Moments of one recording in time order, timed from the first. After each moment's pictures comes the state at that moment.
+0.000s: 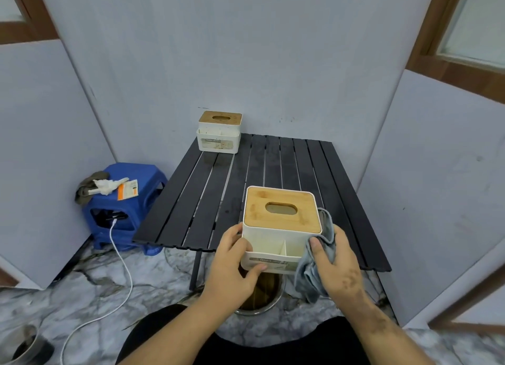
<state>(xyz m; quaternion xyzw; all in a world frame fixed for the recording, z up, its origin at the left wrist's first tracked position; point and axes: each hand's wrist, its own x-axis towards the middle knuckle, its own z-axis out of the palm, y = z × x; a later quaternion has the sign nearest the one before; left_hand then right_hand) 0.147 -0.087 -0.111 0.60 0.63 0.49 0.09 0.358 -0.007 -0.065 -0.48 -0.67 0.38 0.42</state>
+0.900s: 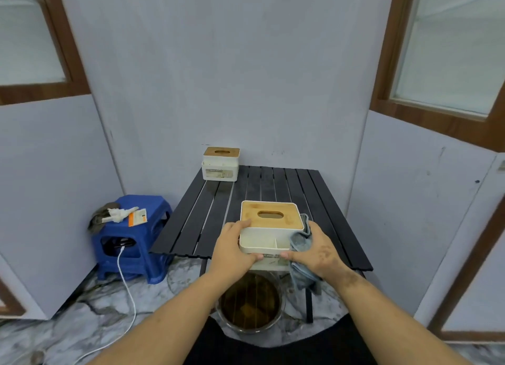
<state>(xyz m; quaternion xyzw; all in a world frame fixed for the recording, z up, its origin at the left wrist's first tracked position) 0.144 -0.092 -0.054 0.55 0.69 0.44 0.15 0.356 -0.002 -0.044 -0.42 -0.75 0.39 0.34</state>
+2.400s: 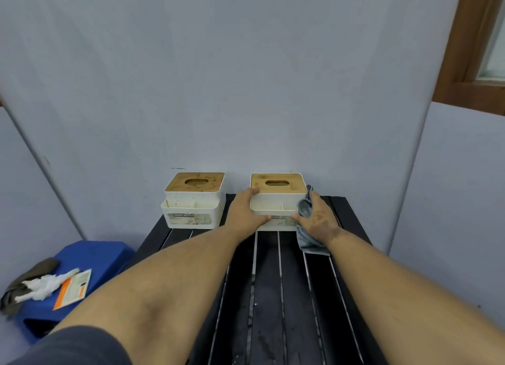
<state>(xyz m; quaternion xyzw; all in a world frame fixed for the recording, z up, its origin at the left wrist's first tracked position) 0.037 0.332 -0.062 0.55 0.70 0.43 0.15 0.239 0.413 -0.071 -0.46 -0.76 0.30 0.34</state>
